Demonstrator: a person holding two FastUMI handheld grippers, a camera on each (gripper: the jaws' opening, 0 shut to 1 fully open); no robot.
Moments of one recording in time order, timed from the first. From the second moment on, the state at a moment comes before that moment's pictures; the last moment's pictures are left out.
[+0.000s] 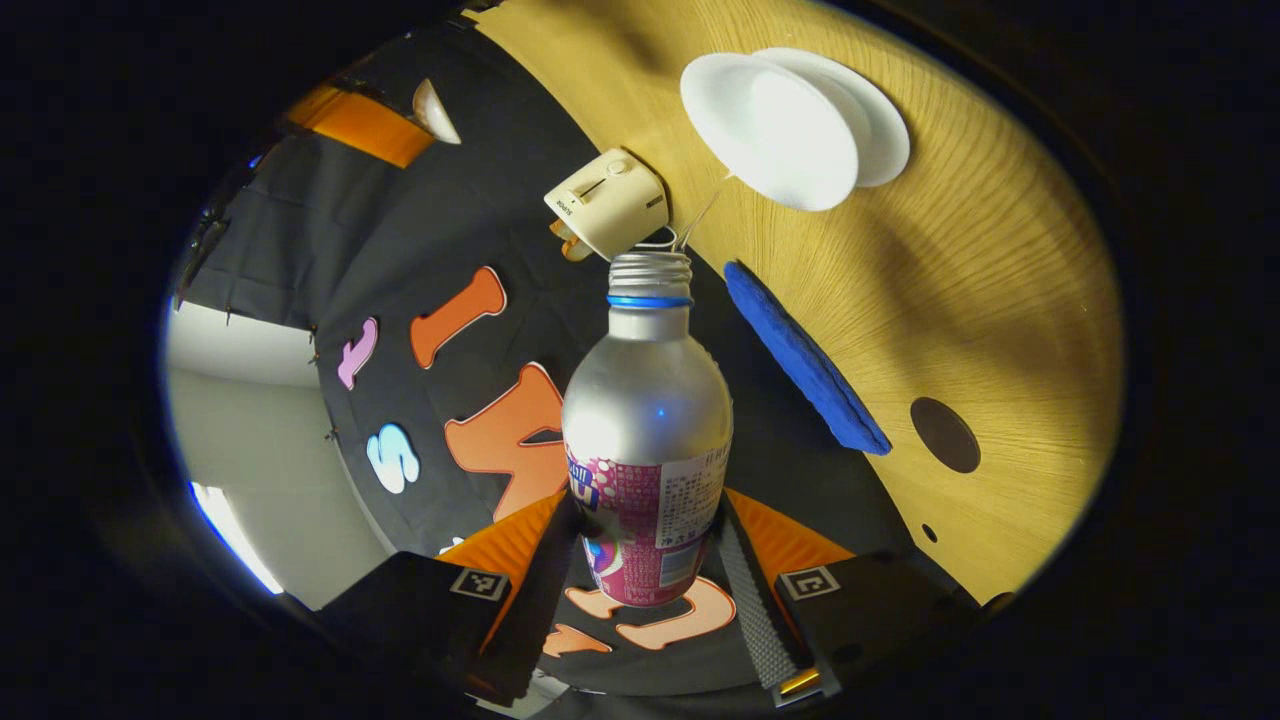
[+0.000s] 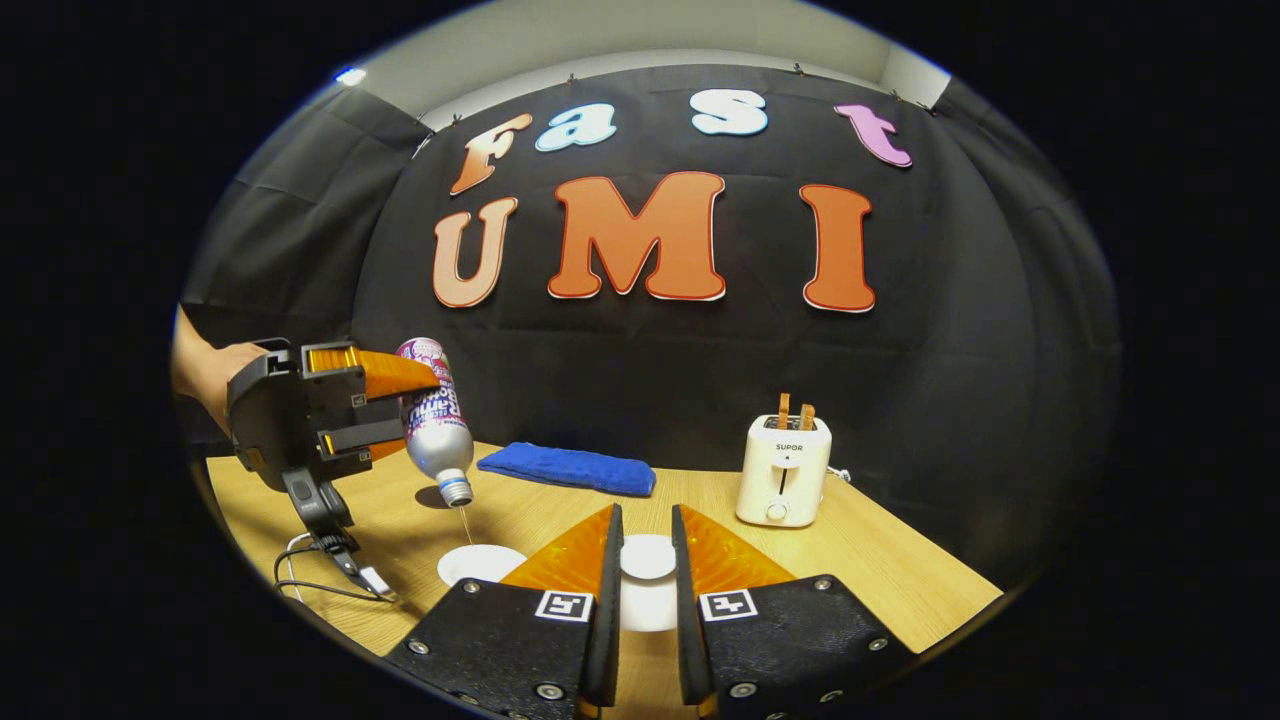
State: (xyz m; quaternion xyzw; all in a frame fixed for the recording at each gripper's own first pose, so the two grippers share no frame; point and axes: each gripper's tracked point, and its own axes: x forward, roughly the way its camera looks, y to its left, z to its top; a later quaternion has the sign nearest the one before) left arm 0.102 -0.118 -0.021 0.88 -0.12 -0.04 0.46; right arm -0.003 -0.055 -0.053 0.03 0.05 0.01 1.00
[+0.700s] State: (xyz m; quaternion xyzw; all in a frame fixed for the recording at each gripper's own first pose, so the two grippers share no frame) left arm 0.094 -0.123 -0.027 0.88 -0.14 -0.04 0.45; right arm 0.002 -0.037 -0.056 0.04 0.06 0.03 1.00
